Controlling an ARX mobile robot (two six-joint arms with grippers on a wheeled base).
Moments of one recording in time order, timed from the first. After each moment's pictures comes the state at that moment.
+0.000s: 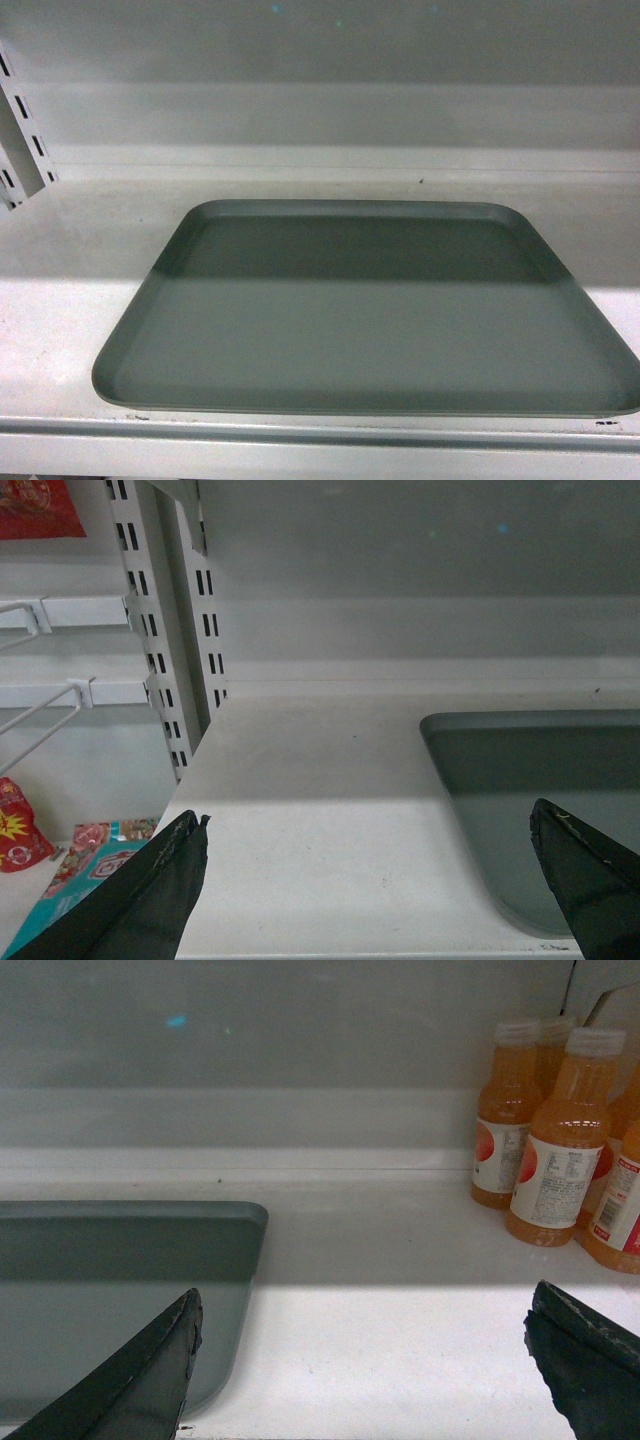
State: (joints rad) left arm 0.00 0.01 0.01 0.00 0.00 0.00; right arm 0.00 0.00 0.01 0.00 0.00 0.00
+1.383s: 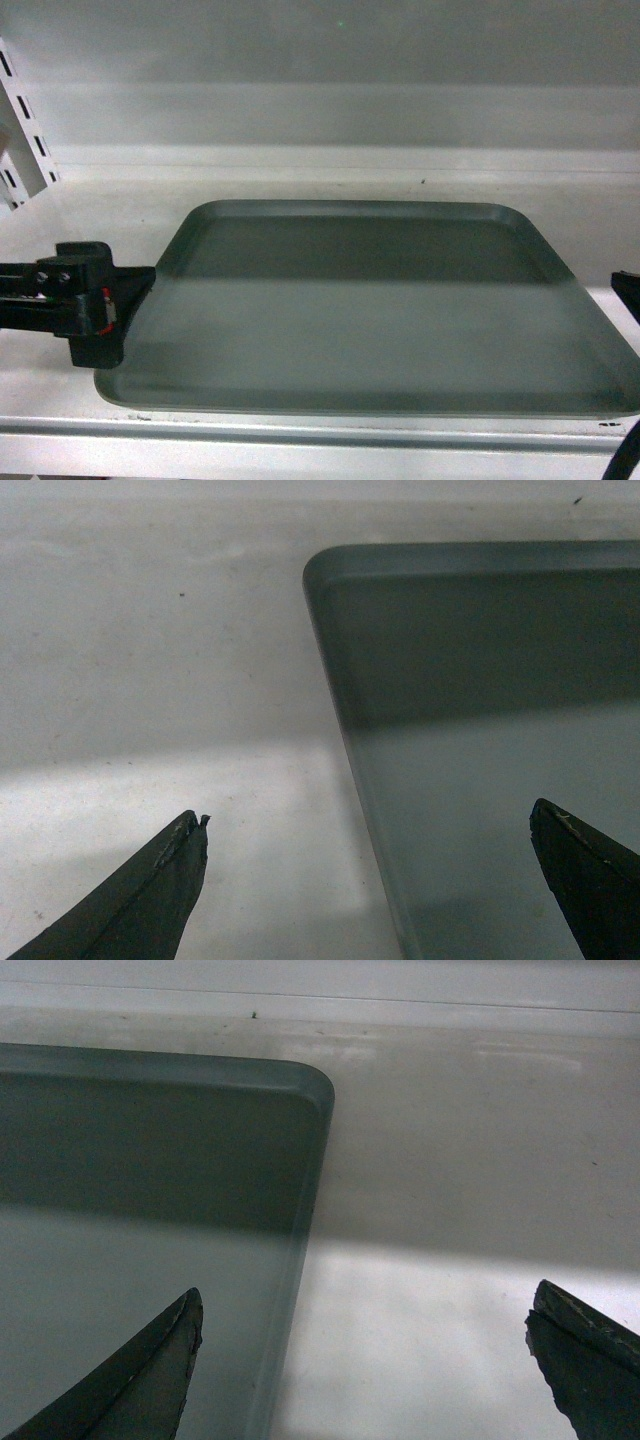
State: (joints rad) left arm -0.17 1.47 0.40 0.62 0.07 -0.09; right arm 0.07 1.49 0.36 0.75 -0.07 0.00
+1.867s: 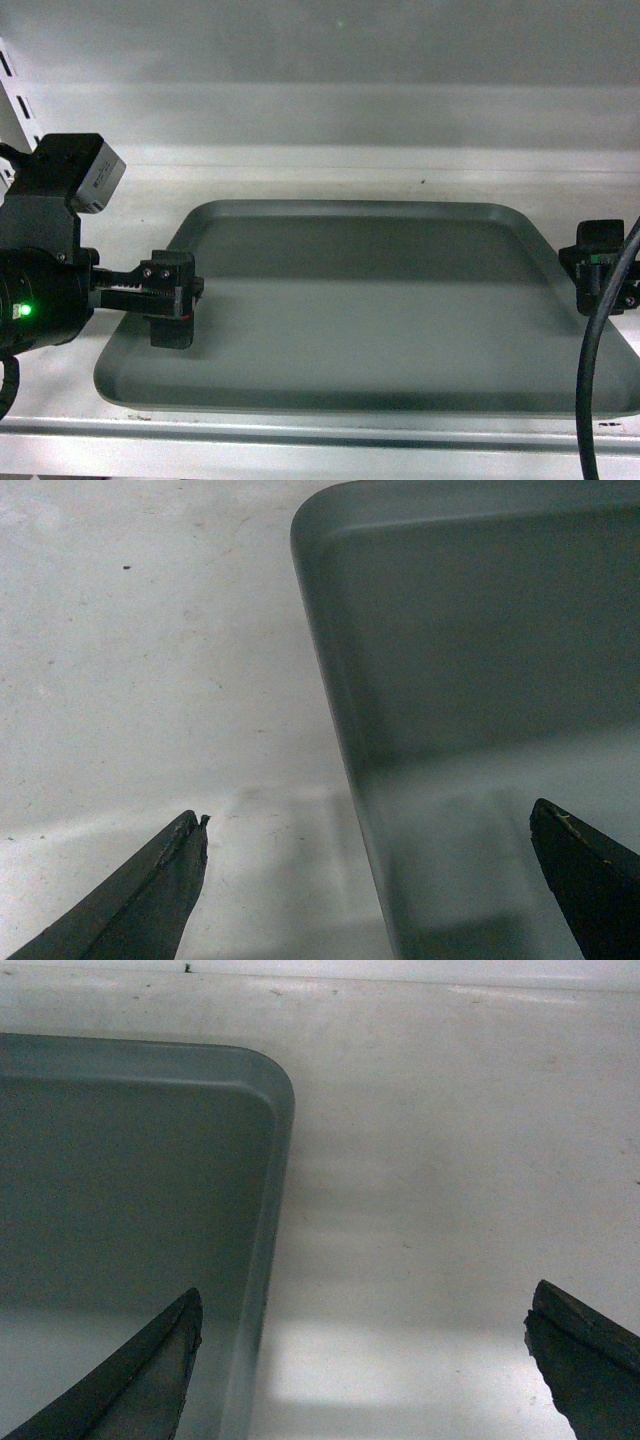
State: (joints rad) left arm -0.20 1.72 0.60 0.57 0.03 -0.05; right arm 0.09 1.71 0.64 0.55 0.00 0.02
